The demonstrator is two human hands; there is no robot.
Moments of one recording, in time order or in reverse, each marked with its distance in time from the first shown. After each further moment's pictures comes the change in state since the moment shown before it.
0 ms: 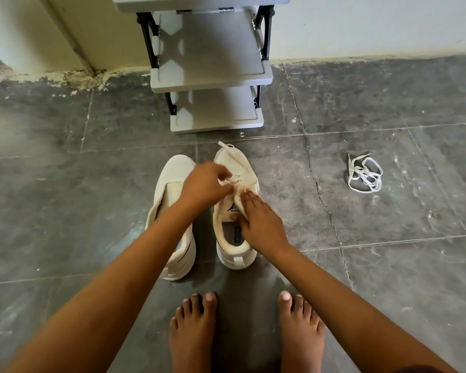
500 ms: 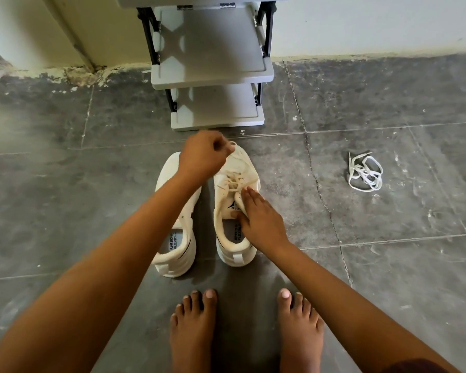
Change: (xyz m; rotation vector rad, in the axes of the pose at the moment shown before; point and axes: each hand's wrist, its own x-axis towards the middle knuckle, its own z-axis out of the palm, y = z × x) left_hand 0.018 0.016 -0.029 -0.214 0.191 0.007; right_hand 0.001 0.000 0.001 -0.007 0.009 0.014
